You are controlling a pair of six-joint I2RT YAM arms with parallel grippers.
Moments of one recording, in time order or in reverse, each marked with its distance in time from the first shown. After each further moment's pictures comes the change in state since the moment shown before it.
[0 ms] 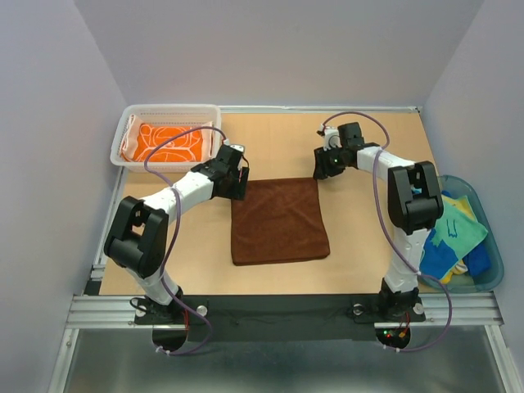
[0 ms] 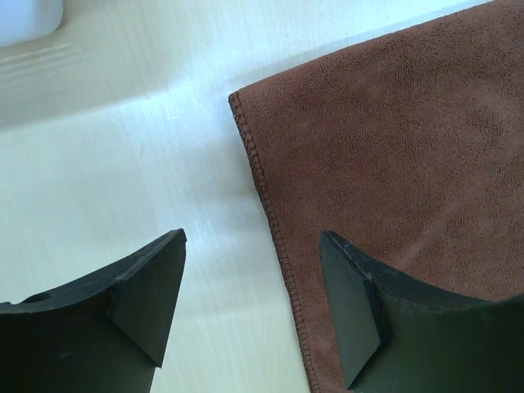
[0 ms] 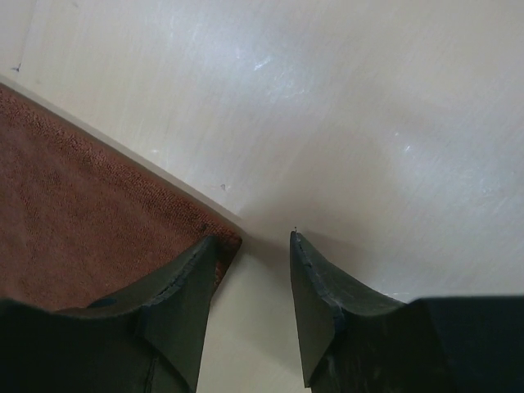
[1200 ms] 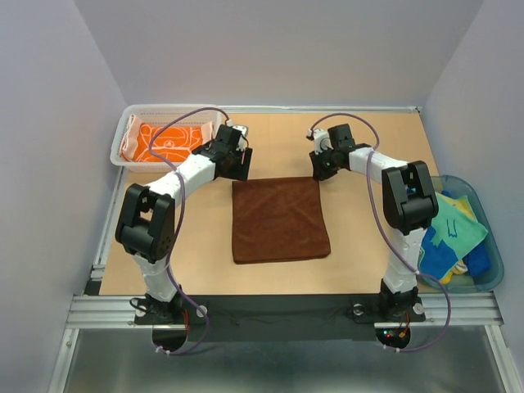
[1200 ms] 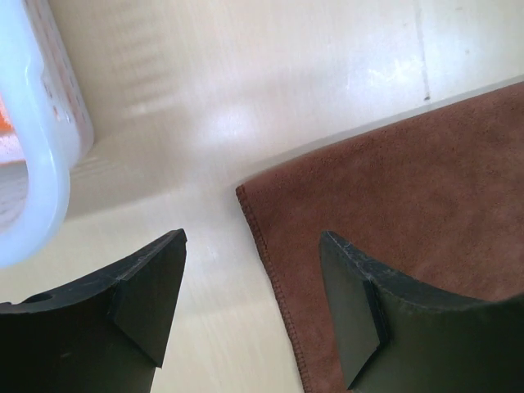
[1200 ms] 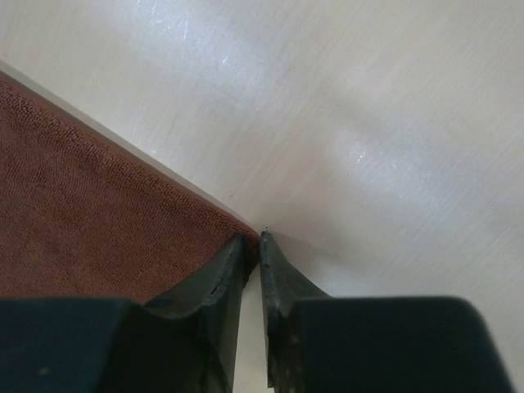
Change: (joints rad) left arm 0.054 0.122 0.208 -0.008 0.079 0.075; right arm 0.060 0.022 0.014 -0.027 0.145 -0.129
